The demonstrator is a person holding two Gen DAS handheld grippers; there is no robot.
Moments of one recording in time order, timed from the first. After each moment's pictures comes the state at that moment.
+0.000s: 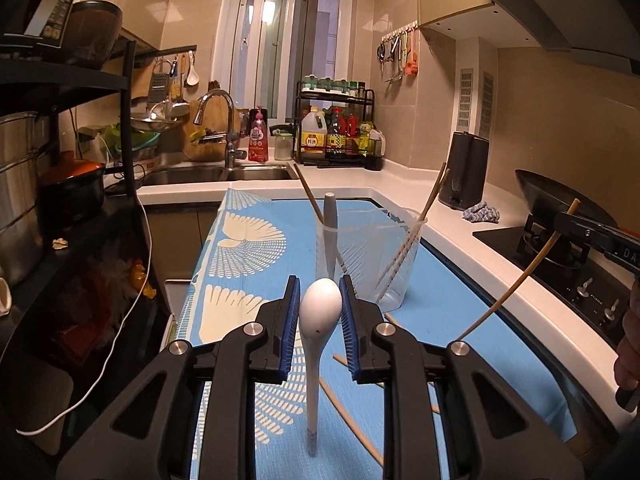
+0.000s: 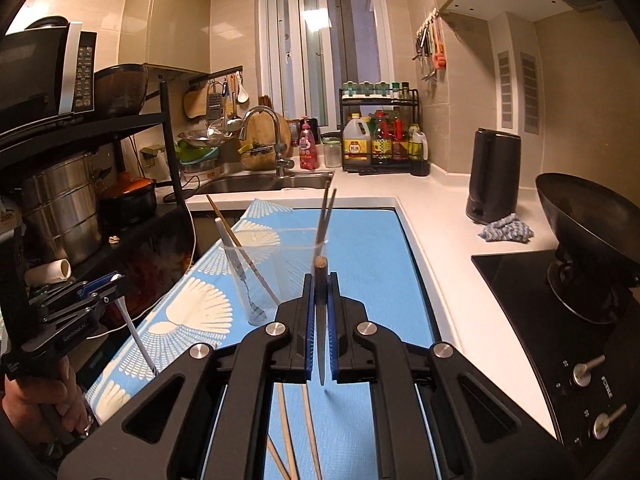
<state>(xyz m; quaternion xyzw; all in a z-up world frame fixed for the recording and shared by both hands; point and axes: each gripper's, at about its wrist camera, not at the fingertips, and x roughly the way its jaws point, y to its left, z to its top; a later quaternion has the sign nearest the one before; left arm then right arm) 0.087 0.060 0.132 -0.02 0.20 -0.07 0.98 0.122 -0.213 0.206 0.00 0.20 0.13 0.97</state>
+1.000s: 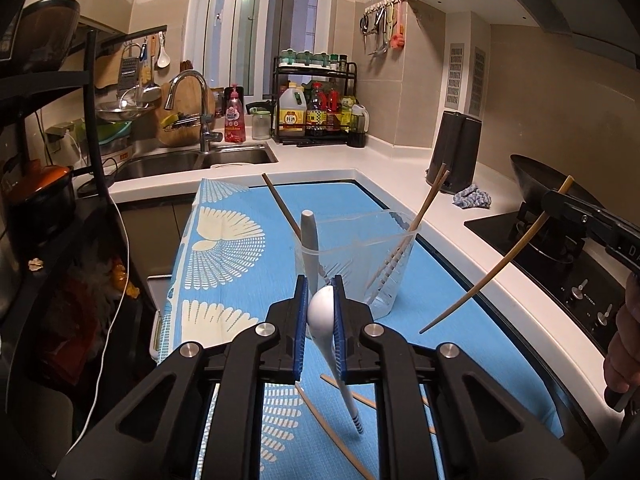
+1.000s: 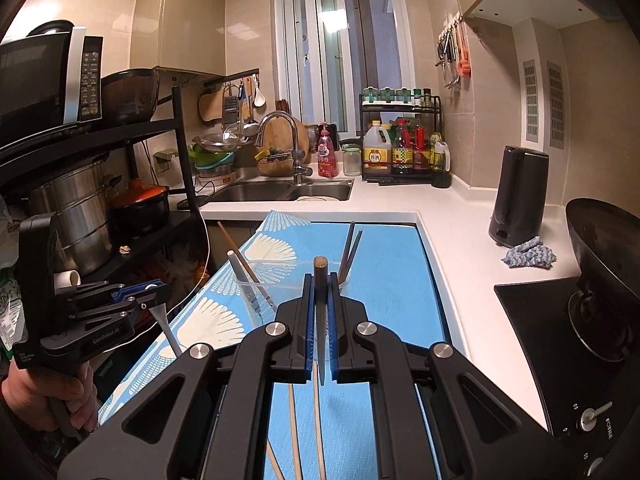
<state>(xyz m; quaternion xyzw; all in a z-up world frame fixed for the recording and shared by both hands) 0.138 0.044 0.154 0.00 0.26 -0.10 0.96 0.156 -0.198 0.232 0.00 0.19 0.16 0.97</state>
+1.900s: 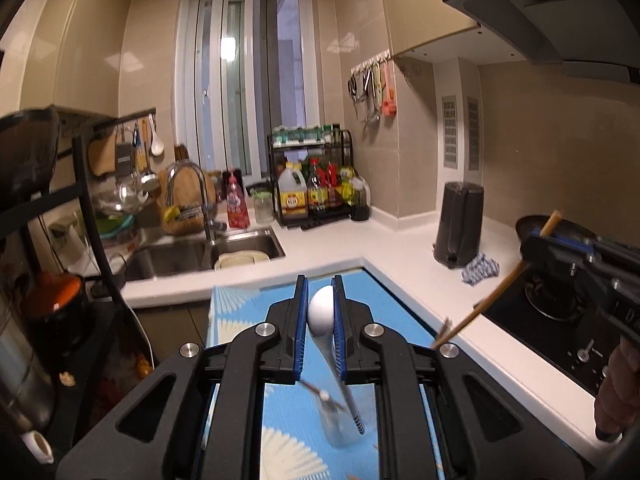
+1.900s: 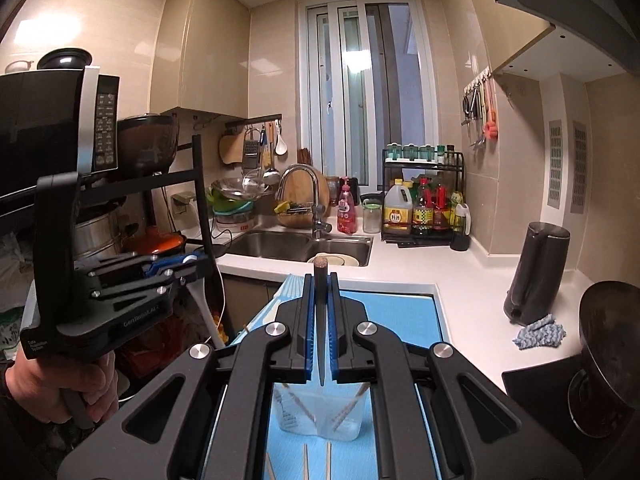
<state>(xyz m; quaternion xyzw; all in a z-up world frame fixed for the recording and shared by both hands) 0.191 0.027 0.283 0.05 0.15 -0.09 0.98 0.196 -0.165 0.332 -0.01 0.12 0.19 0.98</state>
